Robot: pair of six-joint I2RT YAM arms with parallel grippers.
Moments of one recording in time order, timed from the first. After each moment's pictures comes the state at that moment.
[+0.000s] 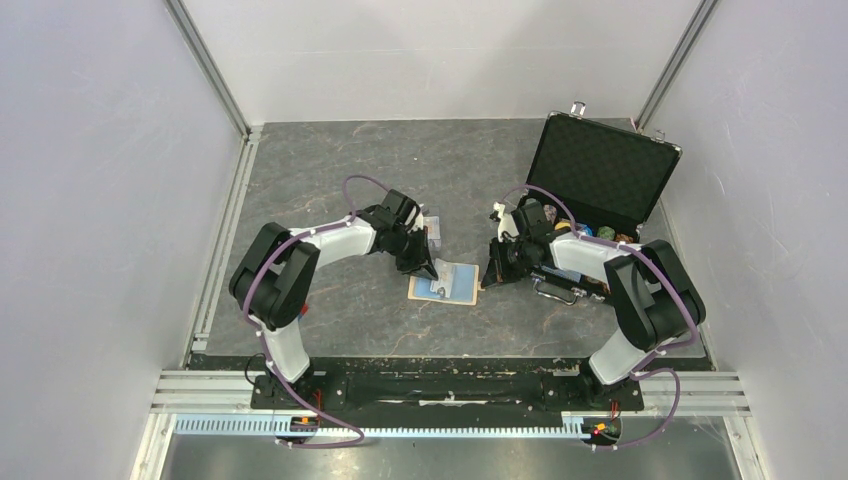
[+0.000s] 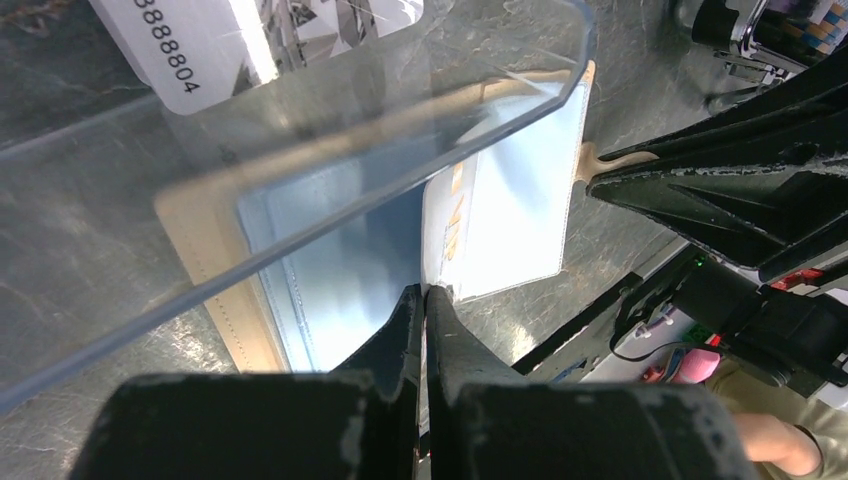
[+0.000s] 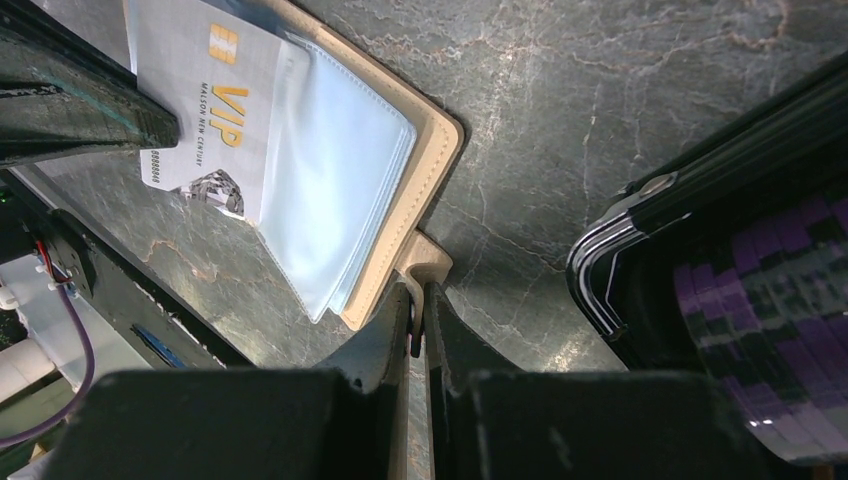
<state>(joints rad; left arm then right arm) -0.57 1.81 1.06 -0.34 0.47 -0.61 0.39 1.63 0.79 -0.26 -0.50 0.28</state>
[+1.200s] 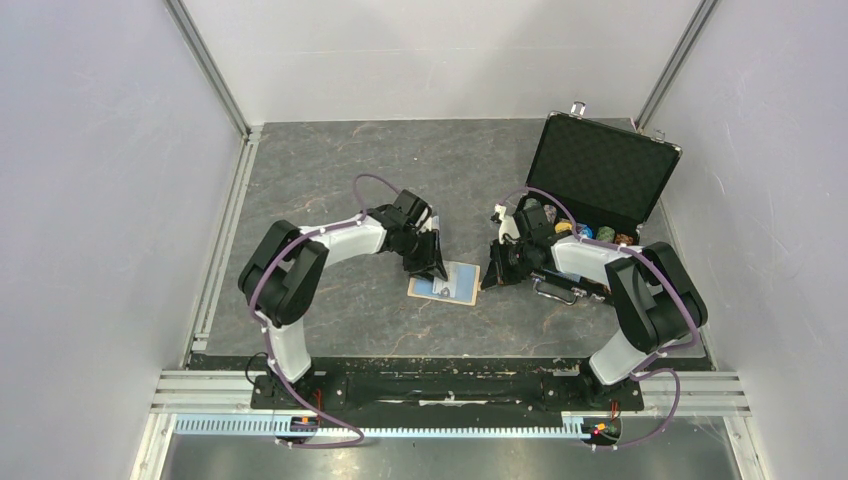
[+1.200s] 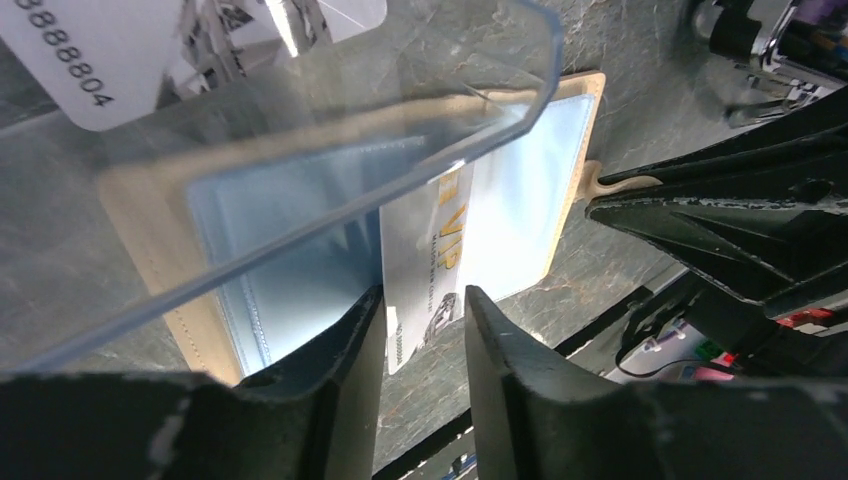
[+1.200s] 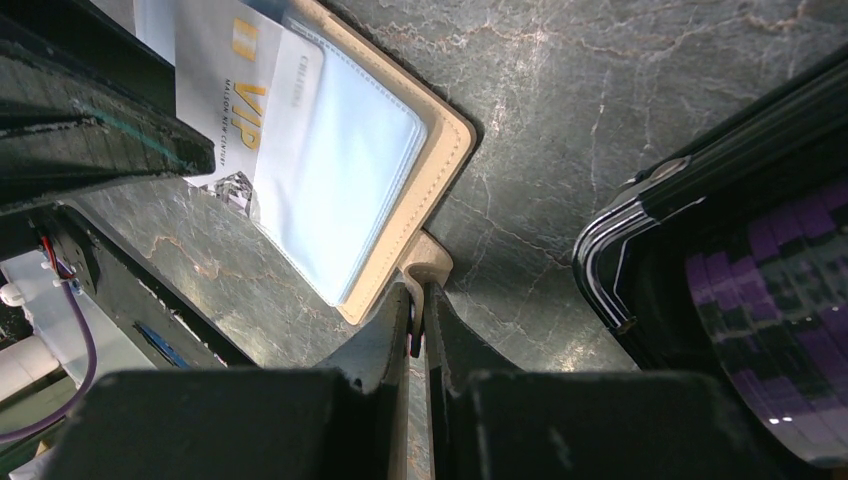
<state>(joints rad) -0.62 1.85 1.11 -0.37 0.43 -0.65 0.39 1.62 0.76 -0.23 -0.52 0.29</state>
